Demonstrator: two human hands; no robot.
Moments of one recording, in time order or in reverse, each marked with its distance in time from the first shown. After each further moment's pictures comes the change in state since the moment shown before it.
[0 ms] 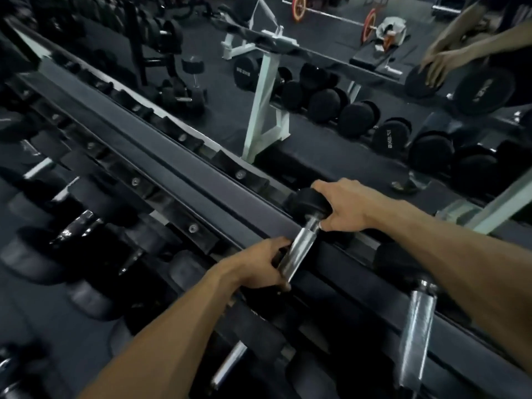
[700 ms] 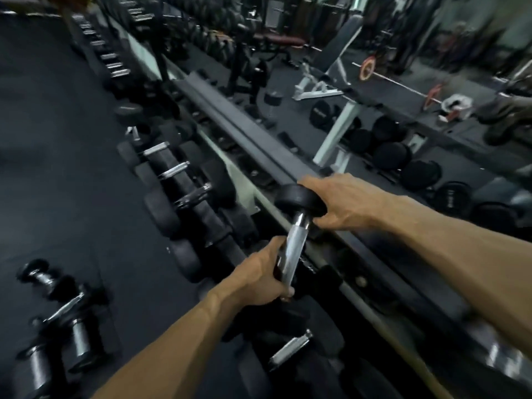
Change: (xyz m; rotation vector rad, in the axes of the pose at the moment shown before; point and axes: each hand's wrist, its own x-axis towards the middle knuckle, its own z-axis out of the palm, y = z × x) left_hand -0.219 -0.130 -0.005 -0.191 0.479 0.020; right_hand -0.013 -0.265 0.002 -0.298 0.179 -0.444
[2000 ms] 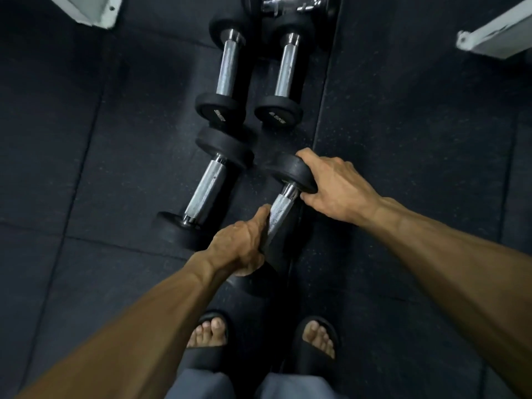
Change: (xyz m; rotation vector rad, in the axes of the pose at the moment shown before) left_hand -0.262 -0.694 0.213 -0.063 0.077 -0.973; right_hand 0.245 -0.463 0.712 0.260 -0.477 -0.511
